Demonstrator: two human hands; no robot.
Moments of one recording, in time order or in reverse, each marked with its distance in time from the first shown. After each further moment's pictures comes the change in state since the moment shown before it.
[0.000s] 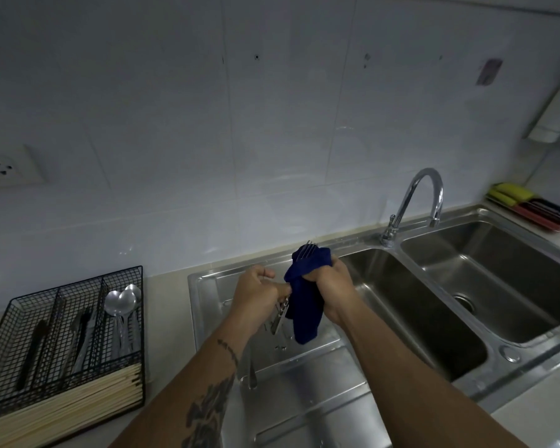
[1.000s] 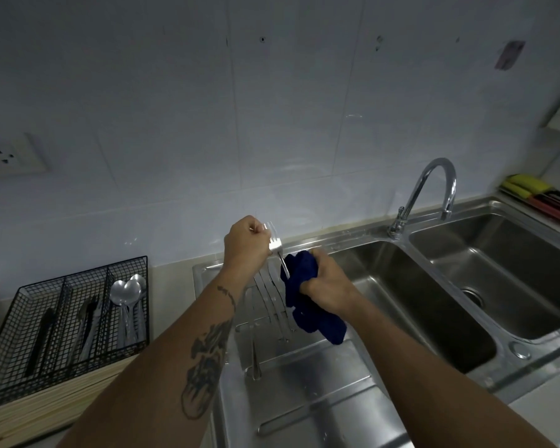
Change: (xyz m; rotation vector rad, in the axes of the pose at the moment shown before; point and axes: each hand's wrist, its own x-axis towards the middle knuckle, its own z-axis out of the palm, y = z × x) left_hand 0.048 0.037 -0.016 0.233 0.238 0.240; right_hand -0.004 0.001 -0.005 -0.774 -0.224 -0.195
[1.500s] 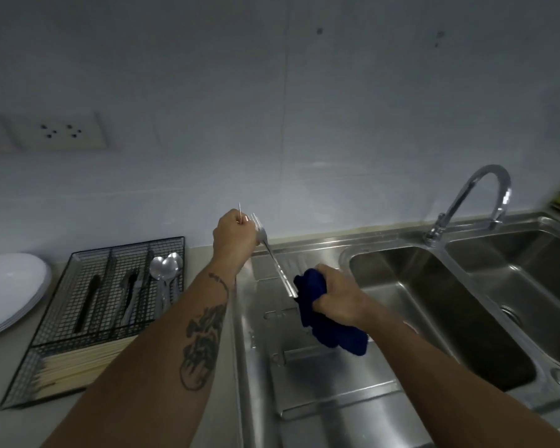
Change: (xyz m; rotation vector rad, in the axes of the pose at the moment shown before) left_hand 0.021 -0.042 -0.065 0.022 0.195 -0.151; right_hand -0.003 0.003 0.031 -0.264 -0.249 0.002
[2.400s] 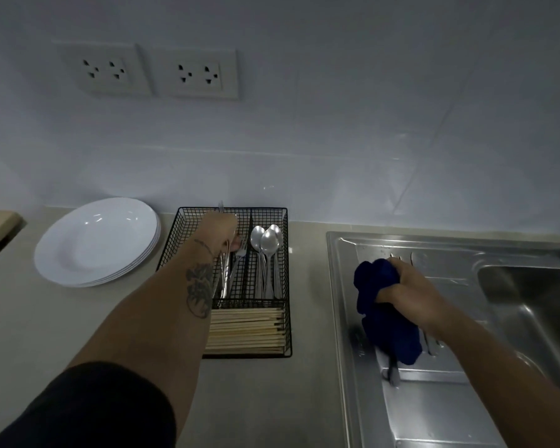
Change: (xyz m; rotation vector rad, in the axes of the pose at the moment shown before) left_hand 0.117 -0.147 -0.188 0.006 -0.027 -0.553; right_hand 0.083 -0.052 0.086 0.161 -0.045 0.150
